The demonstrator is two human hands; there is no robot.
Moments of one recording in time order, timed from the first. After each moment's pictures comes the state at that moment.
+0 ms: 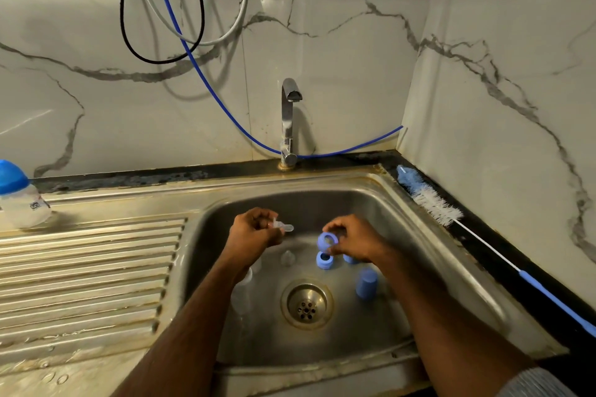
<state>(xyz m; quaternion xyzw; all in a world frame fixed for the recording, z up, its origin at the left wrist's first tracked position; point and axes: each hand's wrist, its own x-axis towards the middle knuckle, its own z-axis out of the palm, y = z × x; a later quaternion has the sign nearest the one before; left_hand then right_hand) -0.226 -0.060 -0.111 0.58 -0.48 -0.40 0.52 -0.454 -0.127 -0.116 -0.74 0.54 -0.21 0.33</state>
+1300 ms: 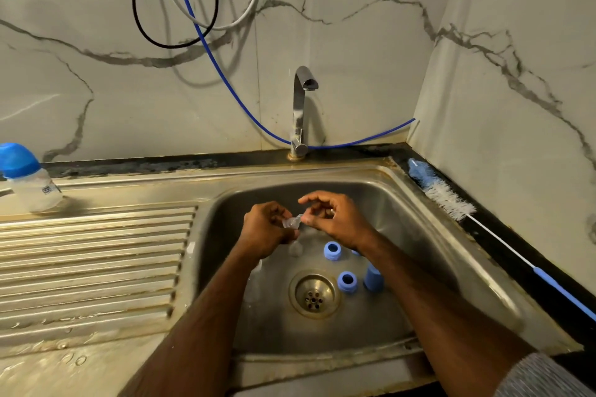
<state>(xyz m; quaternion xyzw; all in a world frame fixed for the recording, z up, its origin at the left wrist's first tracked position) -0.224 -0.062 -0.111 0.64 -0.53 -0.34 0.44 -0.409 -0.113 -0.102 -0.77 0.38 -0.36 0.37</state>
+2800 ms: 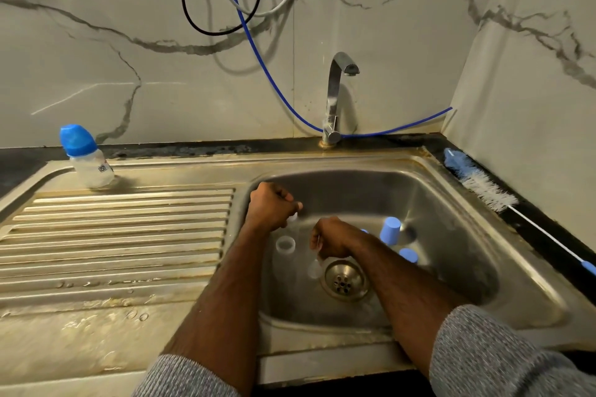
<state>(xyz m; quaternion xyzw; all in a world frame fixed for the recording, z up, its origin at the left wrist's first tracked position) -0.183 -0.058 -0.104 0.72 -0.50 -0.25 0.41 -0.342 -0.117 -0.158 -0.85 0.48 0.04 0.22</state>
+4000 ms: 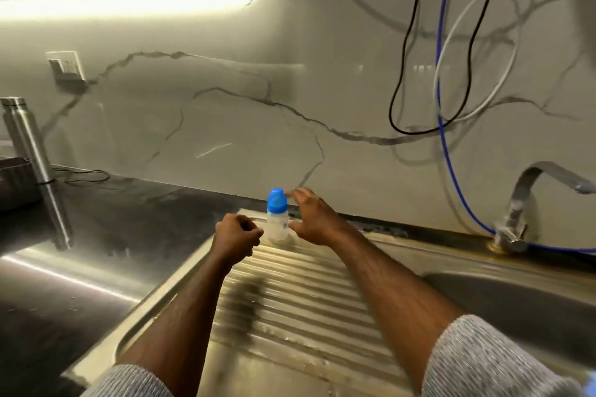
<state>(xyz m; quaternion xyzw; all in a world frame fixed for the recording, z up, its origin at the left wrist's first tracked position) 0.151 0.092 -0.030 0.77 -0.36 -0.12 0.51 0.009 -0.045 0.009 -0.93 0.24 -0.19 0.18</state>
